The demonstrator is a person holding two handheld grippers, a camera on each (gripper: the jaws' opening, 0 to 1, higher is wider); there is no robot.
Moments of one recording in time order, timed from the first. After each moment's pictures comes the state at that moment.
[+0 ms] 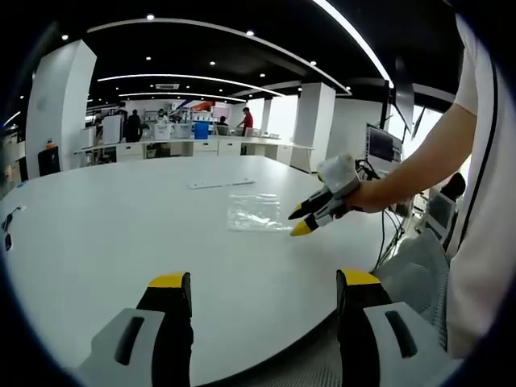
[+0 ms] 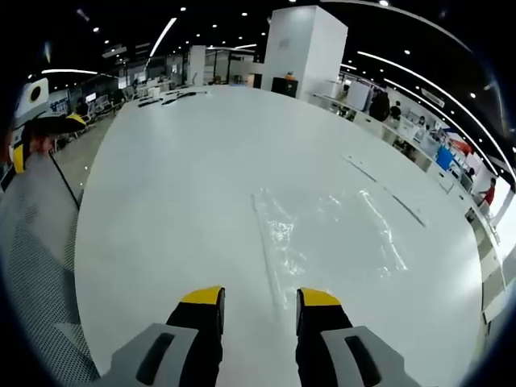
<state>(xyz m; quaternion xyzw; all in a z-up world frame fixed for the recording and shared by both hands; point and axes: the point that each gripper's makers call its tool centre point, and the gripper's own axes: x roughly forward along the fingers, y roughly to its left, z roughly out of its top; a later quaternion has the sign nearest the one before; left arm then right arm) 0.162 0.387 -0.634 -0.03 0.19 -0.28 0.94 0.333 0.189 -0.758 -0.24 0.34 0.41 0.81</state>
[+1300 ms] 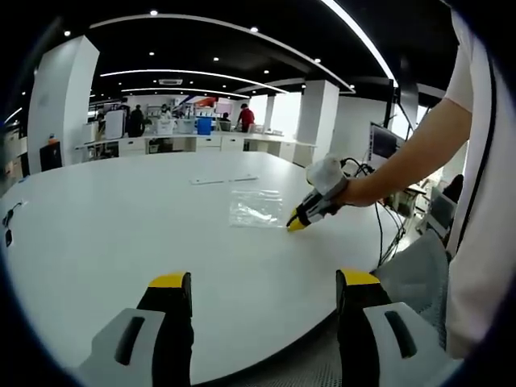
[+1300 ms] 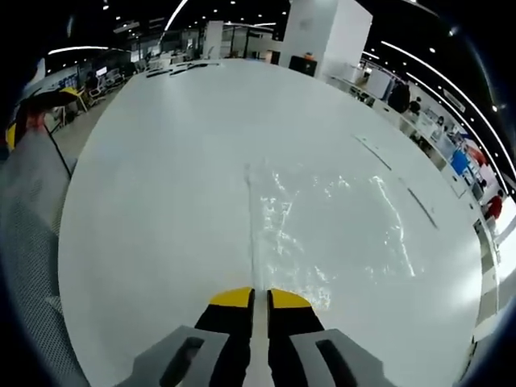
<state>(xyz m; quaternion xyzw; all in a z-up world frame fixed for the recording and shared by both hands) 0.164 0.384 -0.633 -0.03 0.21 -0.27 0.94 0.350 0.181 -0.784 -0.29 0.37 0.43 0.77</state>
